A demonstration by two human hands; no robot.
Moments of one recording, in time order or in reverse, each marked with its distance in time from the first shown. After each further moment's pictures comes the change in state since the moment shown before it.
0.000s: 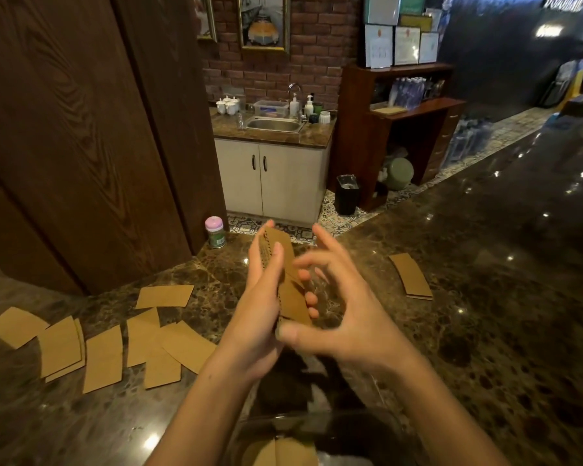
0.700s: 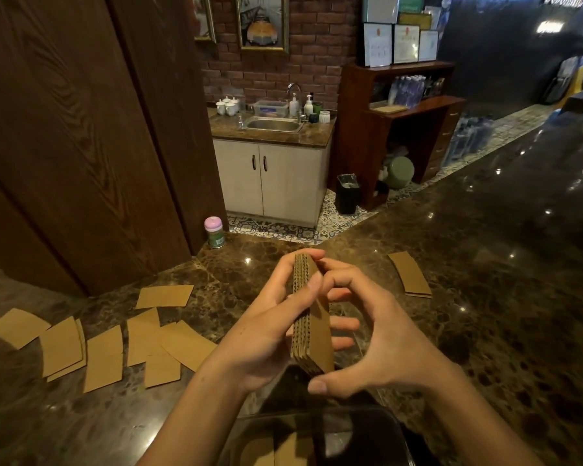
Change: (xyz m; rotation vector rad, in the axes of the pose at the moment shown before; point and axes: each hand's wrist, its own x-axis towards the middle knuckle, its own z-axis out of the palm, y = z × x) left_hand -0.014 -0.001 0.002 0.027 -0.307 -0.143; right_hand -0.026 0.004 -0.031 -0.004 -0.083 -0.093
